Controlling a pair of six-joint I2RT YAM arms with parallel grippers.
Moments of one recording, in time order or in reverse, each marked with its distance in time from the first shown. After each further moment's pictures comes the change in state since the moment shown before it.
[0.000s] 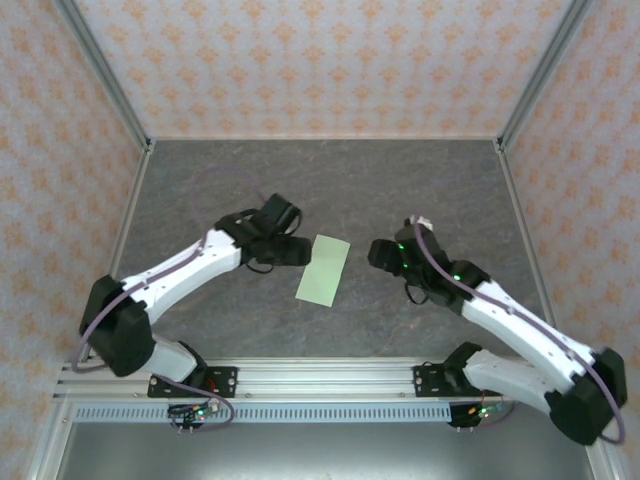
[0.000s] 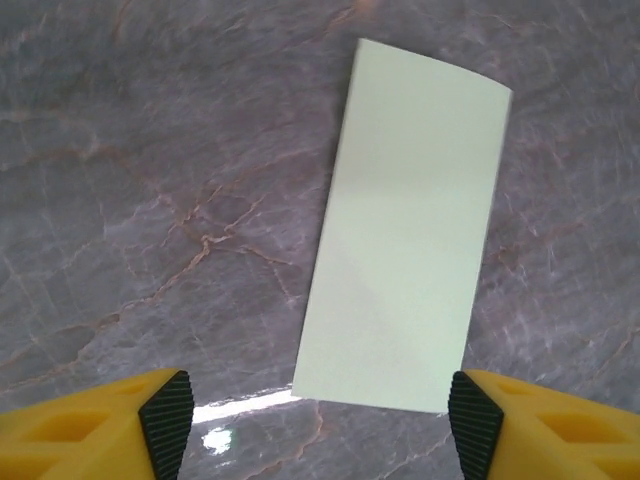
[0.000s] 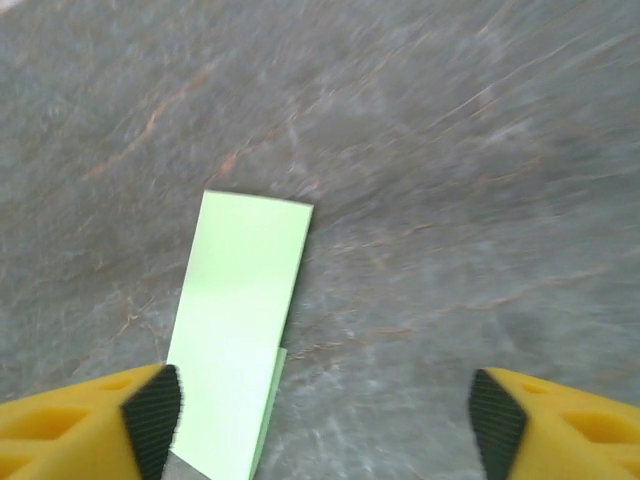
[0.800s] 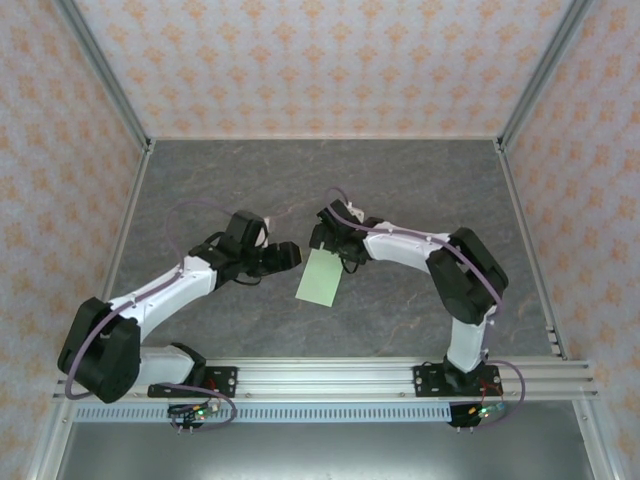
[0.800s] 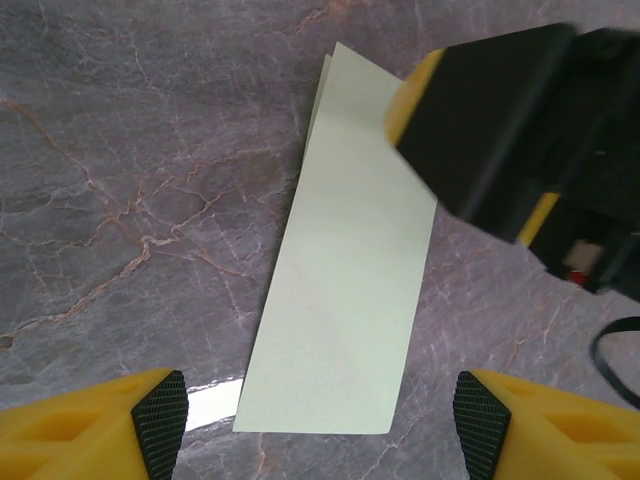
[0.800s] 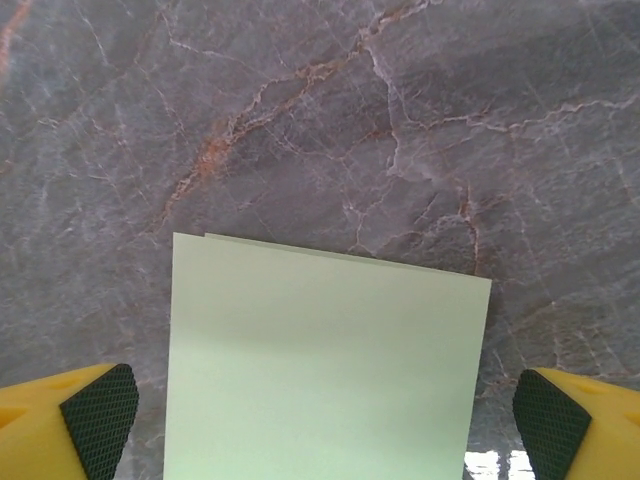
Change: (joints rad) left arm 0.117 -0.120 -0.266 0.343 0.230 -0.092; right arm 0.078 0.778 0.436 0.057 0.017 0.130
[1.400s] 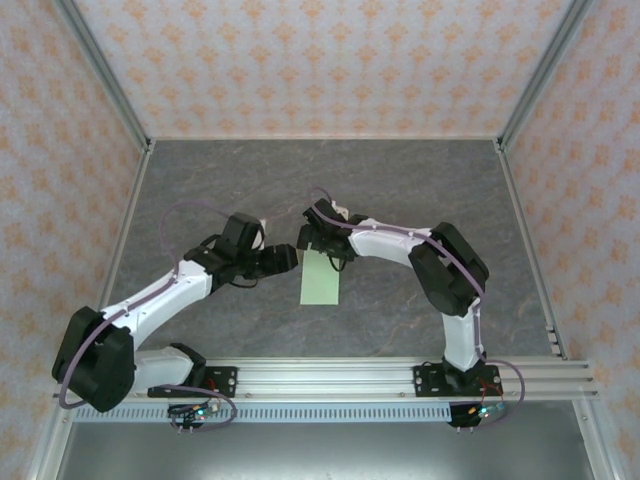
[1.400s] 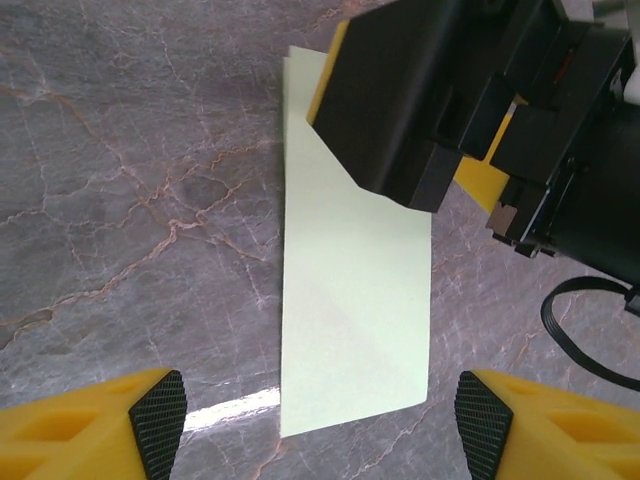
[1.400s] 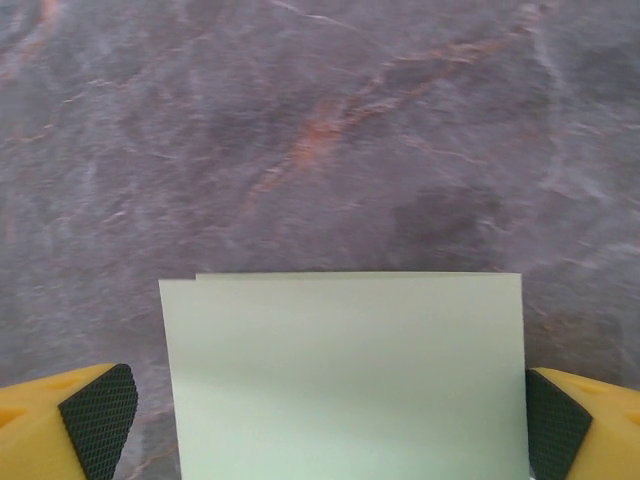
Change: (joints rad) left arm 0.000 -0.051 -0.021 -0.042 -0.023 0.012; right arm 0.029 0.110 0.117 0.014 -0.043 -0.074
